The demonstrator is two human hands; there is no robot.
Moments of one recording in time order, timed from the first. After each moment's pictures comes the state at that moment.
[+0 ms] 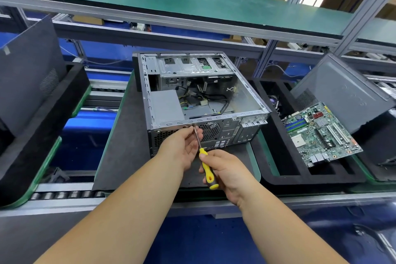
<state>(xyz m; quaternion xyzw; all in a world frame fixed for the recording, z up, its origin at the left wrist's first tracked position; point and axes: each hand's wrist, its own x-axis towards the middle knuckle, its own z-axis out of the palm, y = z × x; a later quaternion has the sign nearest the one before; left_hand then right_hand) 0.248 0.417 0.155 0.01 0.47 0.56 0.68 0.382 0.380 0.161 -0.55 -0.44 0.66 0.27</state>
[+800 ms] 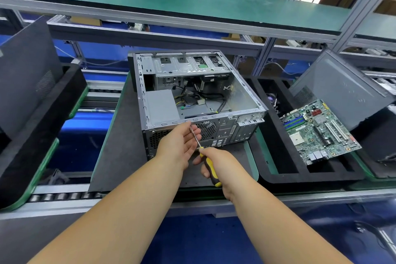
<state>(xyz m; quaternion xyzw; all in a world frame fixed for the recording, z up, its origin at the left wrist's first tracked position) 0.257 0.419 0.150 0.07 0.51 0.57 0.64 0.371 0.384 0.180 -0.63 -0.45 0.61 0.19</state>
